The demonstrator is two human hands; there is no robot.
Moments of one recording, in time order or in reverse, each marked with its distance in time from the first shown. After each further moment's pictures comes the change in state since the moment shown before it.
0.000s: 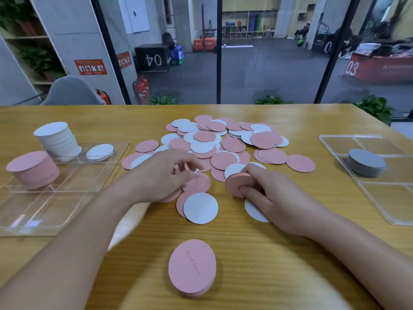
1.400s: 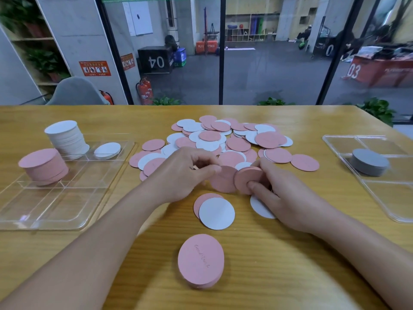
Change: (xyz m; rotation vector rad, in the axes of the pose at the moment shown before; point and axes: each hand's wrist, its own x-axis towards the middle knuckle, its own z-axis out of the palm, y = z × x) left_hand -0.002 0.024 0.020 -0.329 0.078 0.091; right_hand -0.003 0.000 0.002 0.105 0.052 0.049
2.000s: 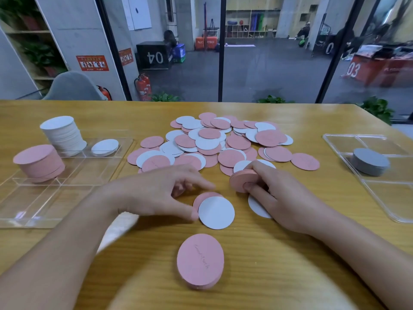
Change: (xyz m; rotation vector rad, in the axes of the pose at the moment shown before) left_hand -0.030 0.002 -0.041 0.260 -0.484 -0.115; right_hand 0.002 -0.003 0.005 -0.087 -0.028 -0.017
